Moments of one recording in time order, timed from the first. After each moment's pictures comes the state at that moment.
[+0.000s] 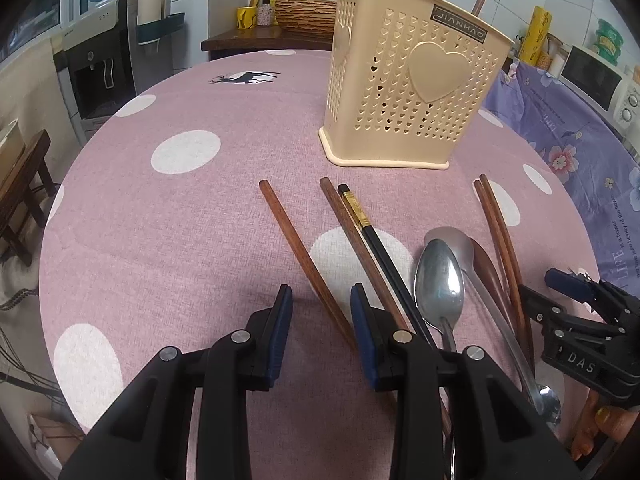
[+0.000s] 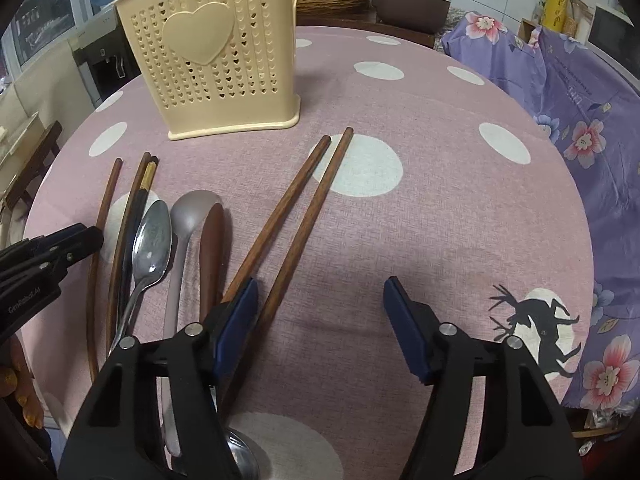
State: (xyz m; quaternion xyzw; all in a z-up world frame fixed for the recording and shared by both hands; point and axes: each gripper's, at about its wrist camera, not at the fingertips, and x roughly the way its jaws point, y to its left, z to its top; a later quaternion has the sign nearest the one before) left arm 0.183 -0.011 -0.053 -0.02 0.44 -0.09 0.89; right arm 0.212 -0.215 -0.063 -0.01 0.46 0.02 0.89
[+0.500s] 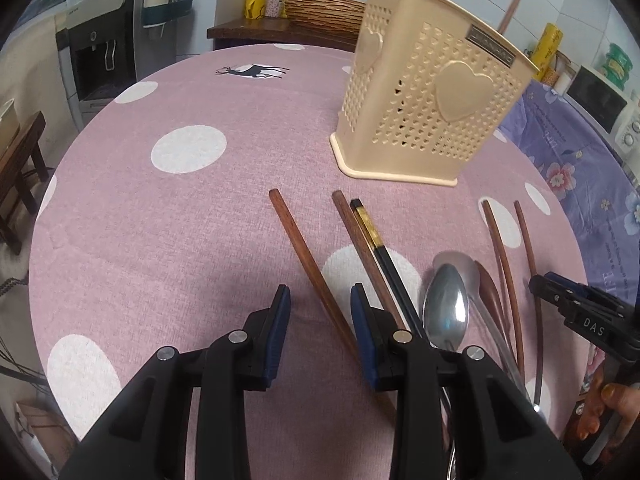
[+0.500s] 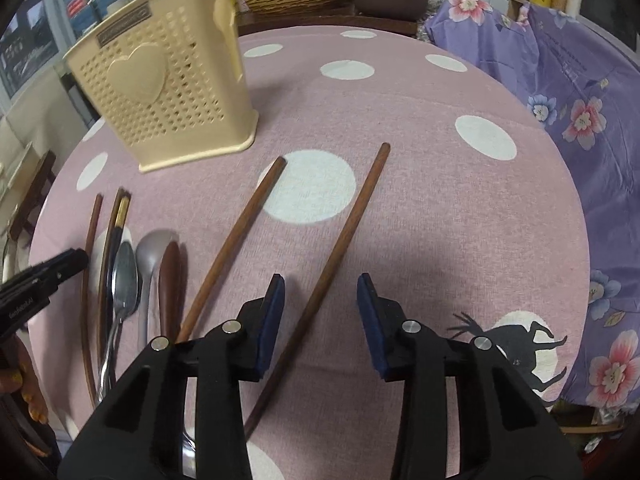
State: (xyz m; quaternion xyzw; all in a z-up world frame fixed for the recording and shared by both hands) left arm 0.203 0.006 -0.050 -0.06 0.46 -0.10 0.88; right arm 0.236 -0.257 -0.054 0.05 0.48 0.01 0.88
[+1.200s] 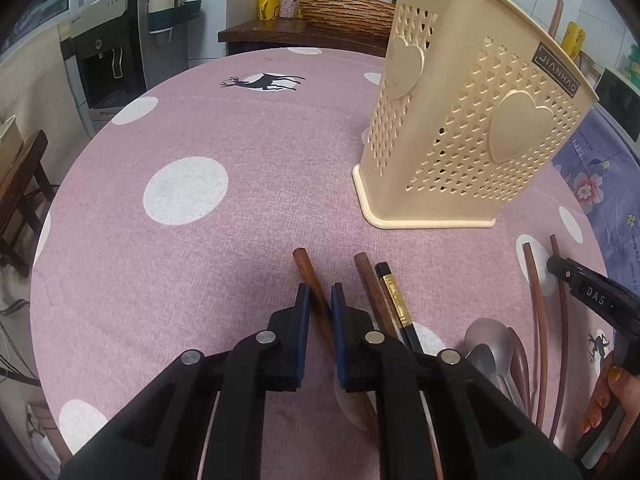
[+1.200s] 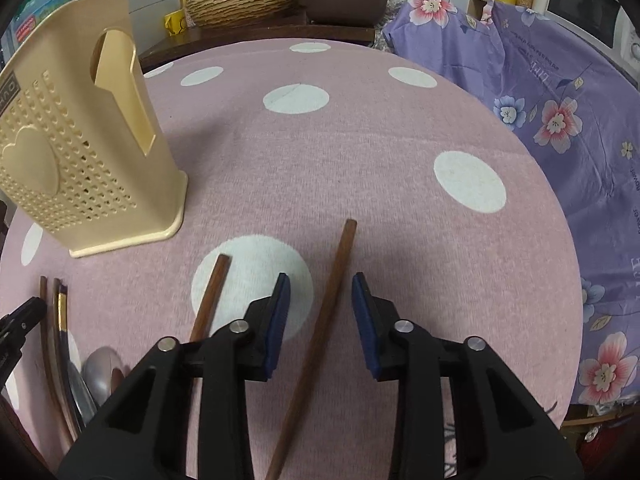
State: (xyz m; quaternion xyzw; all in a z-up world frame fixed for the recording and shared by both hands) left arm 0.252 -0.002 -0.050 -0.04 0.46 -0.06 0.88; right arm 0.311 -0.272 -0.057 0.05 0.46 -0.07 0.88
